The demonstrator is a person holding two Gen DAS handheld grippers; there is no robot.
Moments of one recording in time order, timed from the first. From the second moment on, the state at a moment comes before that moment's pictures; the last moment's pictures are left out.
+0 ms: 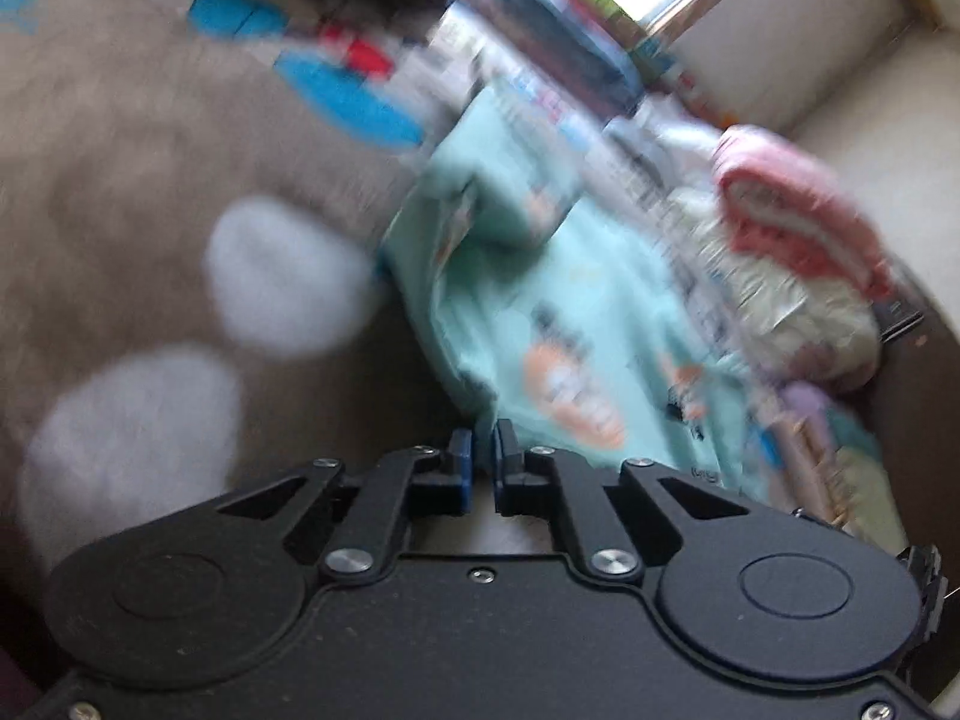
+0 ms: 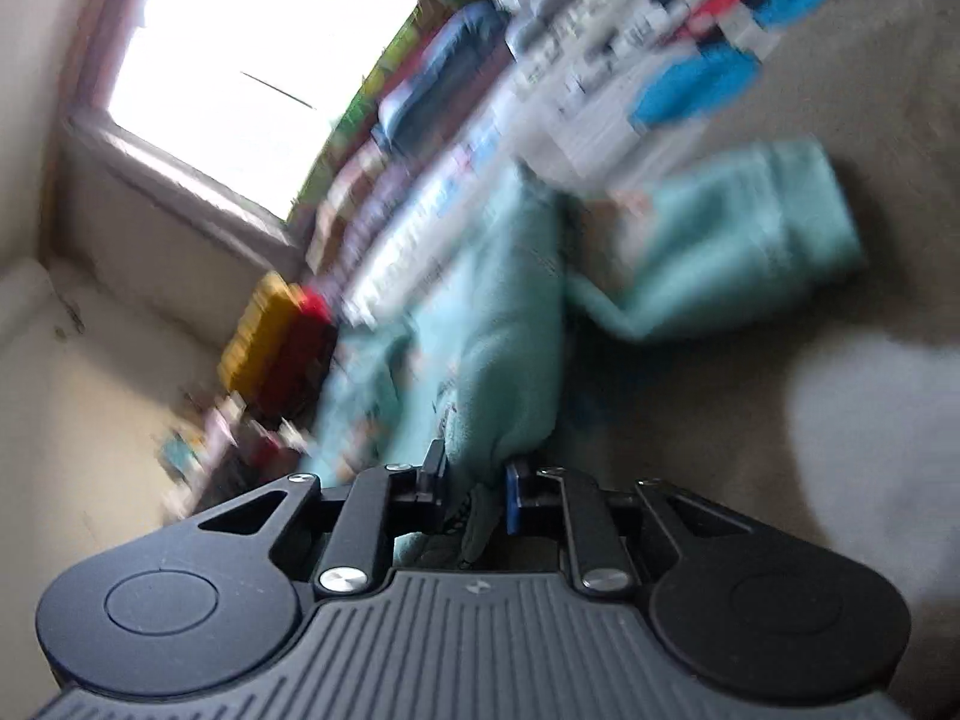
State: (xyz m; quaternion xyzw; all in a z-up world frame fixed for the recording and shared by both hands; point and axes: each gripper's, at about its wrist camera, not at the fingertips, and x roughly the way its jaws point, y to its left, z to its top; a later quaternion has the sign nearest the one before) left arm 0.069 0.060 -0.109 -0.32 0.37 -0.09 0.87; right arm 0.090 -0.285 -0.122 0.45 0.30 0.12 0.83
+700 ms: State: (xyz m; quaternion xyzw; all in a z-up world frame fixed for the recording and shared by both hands) left arm 0.074 -0.036 -0.083 -0.10 0.33 -0.13 0.93; right arm 0.067 -0.277 -0.126 0.36 0.28 0.12 0.88
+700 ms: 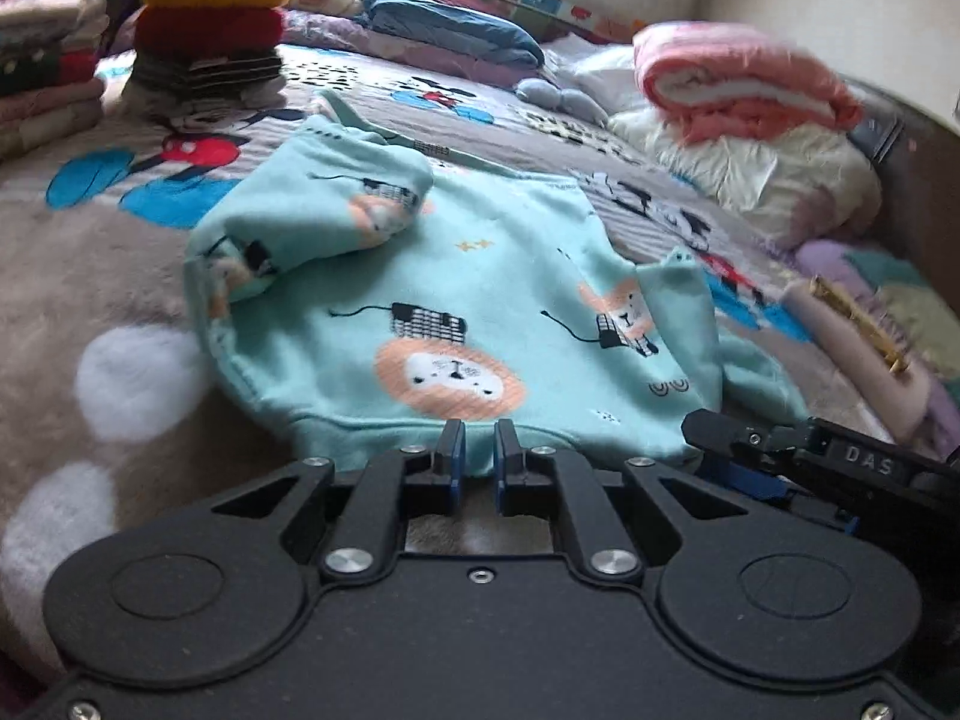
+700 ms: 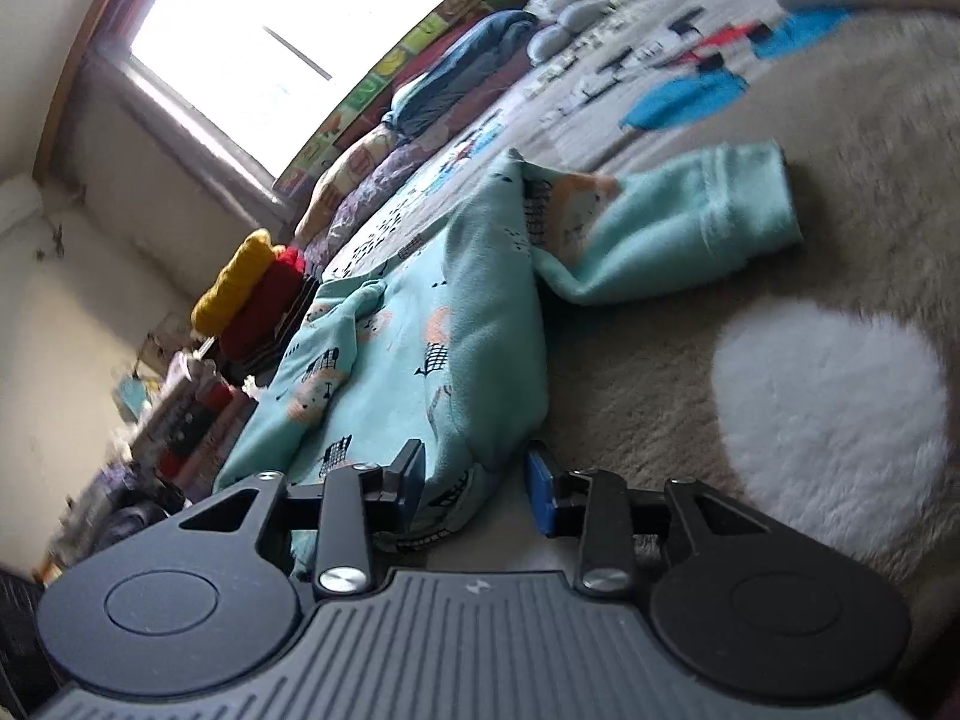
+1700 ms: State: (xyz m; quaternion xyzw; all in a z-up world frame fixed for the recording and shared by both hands) left arm 0.066 -0.024 -0.063 0.00 0.25 -0.11 0.96; right arm 0.039 -0.348 -0.134 0.46 0.23 0.04 0.86
